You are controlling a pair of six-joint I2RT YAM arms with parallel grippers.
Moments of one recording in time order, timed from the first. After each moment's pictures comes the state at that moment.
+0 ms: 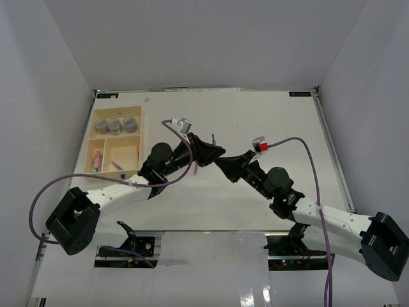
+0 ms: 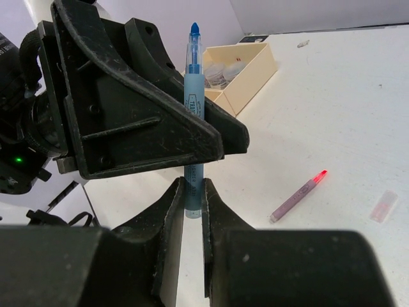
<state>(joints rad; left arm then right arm) -0.75 1.30 0.65 0.79 0.32 -0.72 0.90 0.96 0.38 0.73 0.02 0.49</state>
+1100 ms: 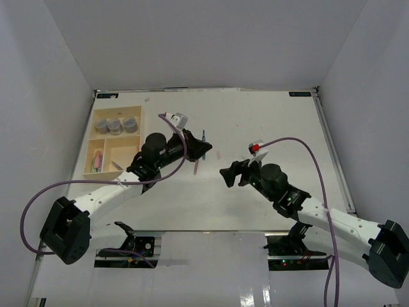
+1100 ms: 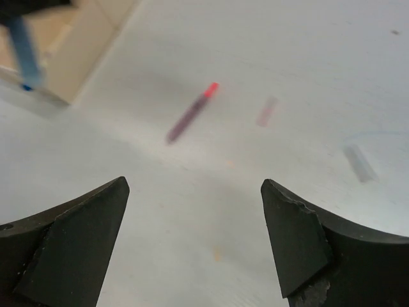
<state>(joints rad) -0.66 1.23 0.71 0.49 0.32 -0.53 0.89 0.88 0.40 0.31 0.16 0.38</state>
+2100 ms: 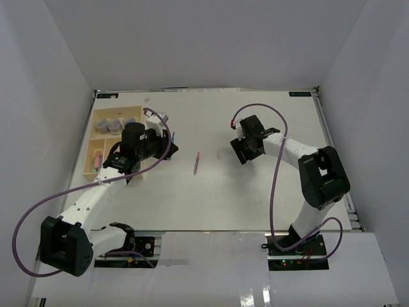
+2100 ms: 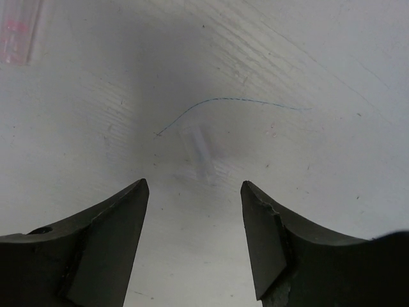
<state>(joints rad) -0.34 1.13 0.83 -0.16 0.37 -0.16 0.48 1.73 1.13 -0.47 0.04 -0.11</state>
